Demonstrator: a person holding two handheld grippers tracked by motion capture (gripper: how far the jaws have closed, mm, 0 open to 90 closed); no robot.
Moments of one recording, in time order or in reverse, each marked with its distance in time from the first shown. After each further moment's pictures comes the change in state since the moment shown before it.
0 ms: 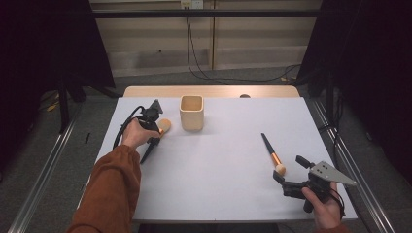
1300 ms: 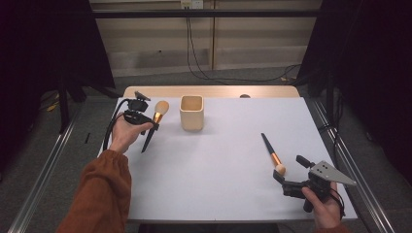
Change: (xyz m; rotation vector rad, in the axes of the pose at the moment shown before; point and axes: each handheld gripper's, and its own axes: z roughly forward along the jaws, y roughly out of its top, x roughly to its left) left arm 0.013 -0.025 -0.048 -0.403 -0.130 -0.015; right arm 0.000 0.000 0.000 -0.003 -0.006 -0.002
